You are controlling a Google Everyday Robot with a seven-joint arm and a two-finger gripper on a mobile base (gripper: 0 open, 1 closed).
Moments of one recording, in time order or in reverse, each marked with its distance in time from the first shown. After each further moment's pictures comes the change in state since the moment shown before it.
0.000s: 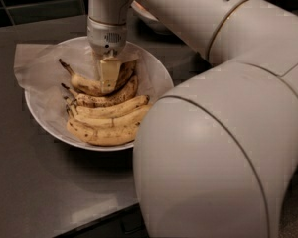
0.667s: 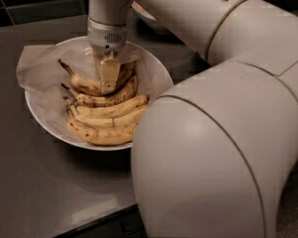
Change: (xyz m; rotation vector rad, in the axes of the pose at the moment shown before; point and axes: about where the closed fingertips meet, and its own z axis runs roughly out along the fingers) arm 0.000 0.000 0.001 -0.006 -0.003 -0.001
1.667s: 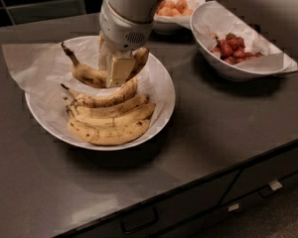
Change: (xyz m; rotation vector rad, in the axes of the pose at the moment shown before) arm -0.009 0.056 -0.065 0.372 -0.065 -0.069
